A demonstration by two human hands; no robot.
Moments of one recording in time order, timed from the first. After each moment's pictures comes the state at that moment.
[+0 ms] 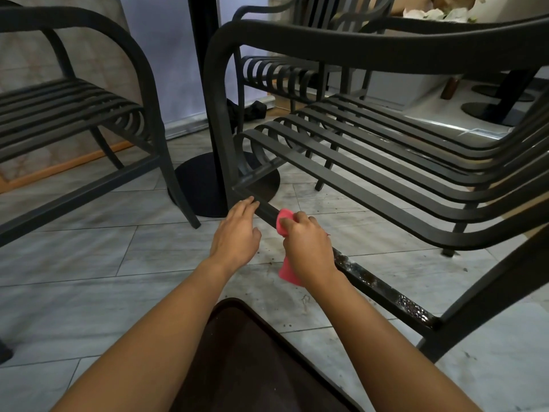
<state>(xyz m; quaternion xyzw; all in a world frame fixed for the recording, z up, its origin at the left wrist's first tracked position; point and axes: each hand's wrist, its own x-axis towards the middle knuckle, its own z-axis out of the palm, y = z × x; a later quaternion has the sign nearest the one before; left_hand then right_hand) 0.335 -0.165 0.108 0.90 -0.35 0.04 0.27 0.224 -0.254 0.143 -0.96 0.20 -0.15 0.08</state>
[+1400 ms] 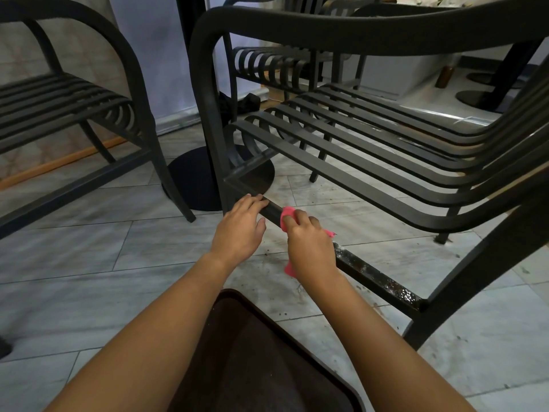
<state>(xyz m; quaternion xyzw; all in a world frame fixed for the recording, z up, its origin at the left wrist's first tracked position) 0.315 -0.175 0.112 0.89 -0.39 0.04 0.24 0.196 -0.253 0.139 -0.97 0.21 -0.10 0.04</state>
